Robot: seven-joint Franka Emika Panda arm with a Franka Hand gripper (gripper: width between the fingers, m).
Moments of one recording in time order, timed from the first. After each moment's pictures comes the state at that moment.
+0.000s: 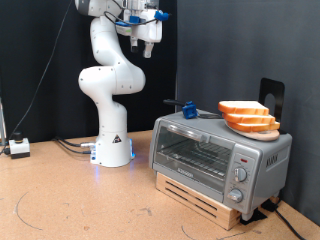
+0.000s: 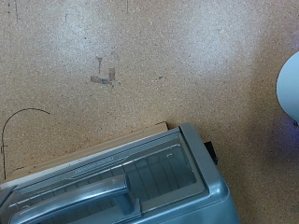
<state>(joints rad) -0.03 -0.78 0.02 -2.36 -0.01 1.56 2.32</state>
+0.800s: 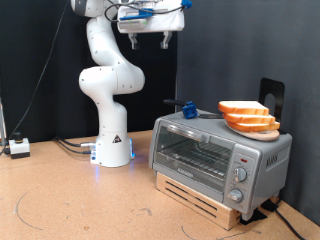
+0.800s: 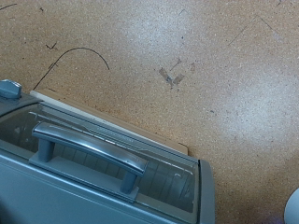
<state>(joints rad) 0.08 -0.80 -0.01 -2.36 -0.05 1.73 1.72</state>
